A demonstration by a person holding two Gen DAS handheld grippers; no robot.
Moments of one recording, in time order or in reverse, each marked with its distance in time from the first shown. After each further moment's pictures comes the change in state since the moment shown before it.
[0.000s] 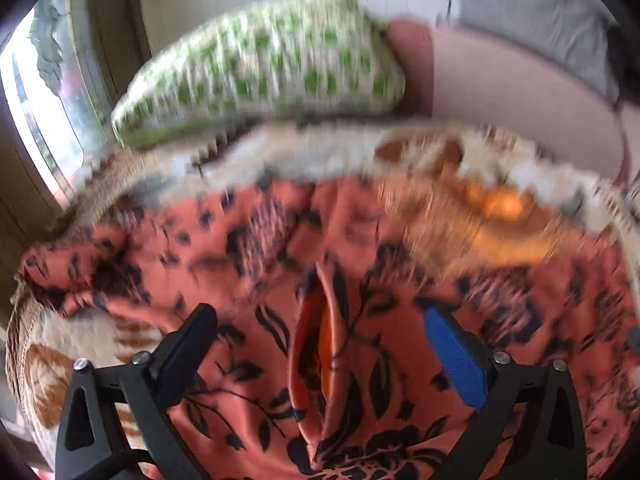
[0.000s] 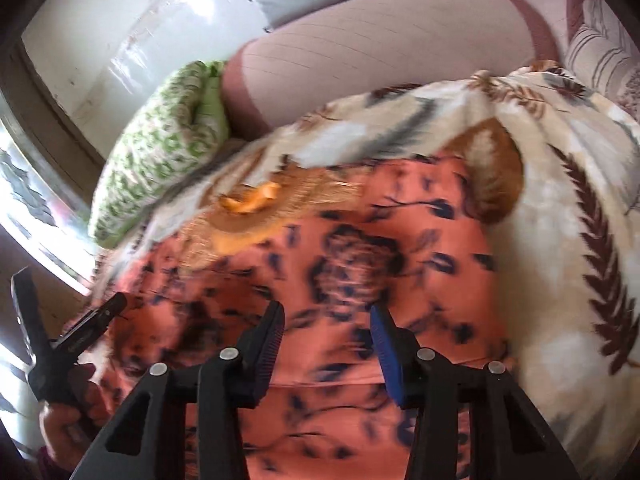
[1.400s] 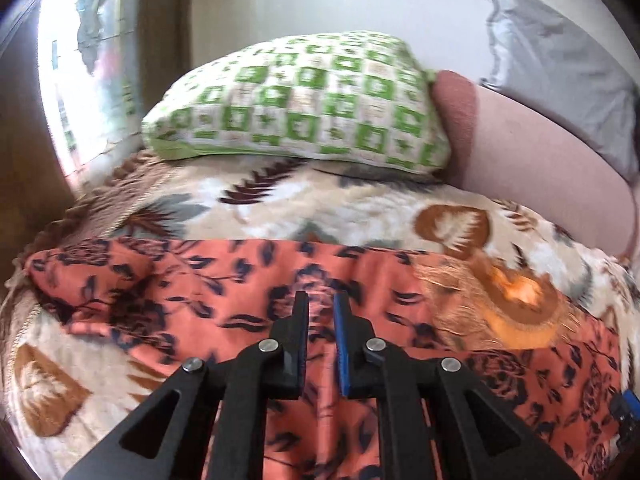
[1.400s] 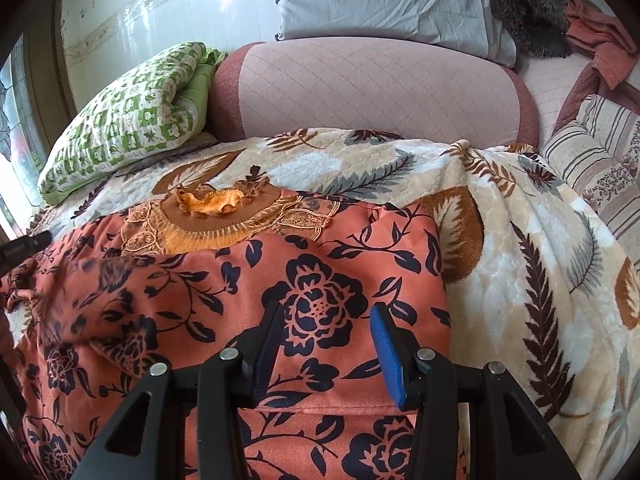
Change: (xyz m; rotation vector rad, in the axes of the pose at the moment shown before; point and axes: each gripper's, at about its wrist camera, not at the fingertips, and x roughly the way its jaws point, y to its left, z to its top) left arm -0.016 0.048 0.035 -0.176 -0.170 0.013; right arm 0.013 0.036 0.012 -0.228 -0.115 -0.272
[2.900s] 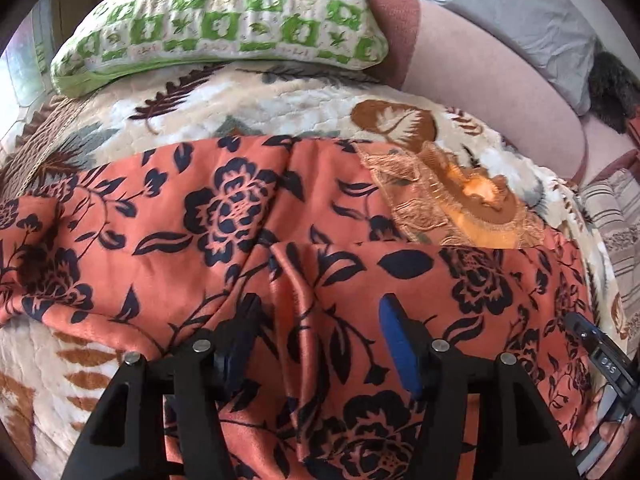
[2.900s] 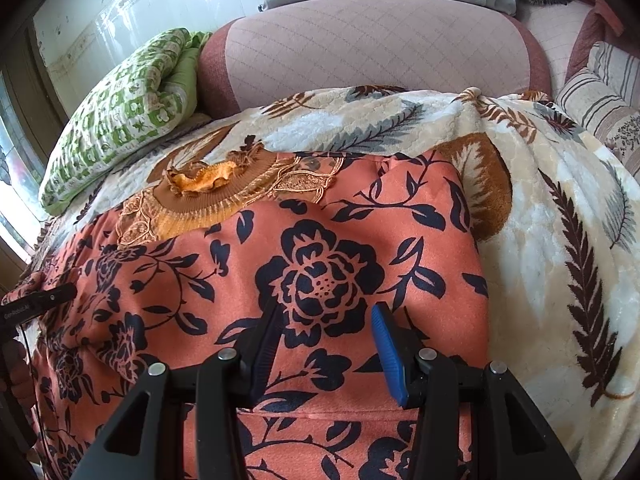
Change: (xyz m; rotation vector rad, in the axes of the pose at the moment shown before) left arm 0.036 -0.004 -0.028 0.125 0.304 -0.308; right arm 0.034 -0.011 -0.009 0.101 0.117 0.081
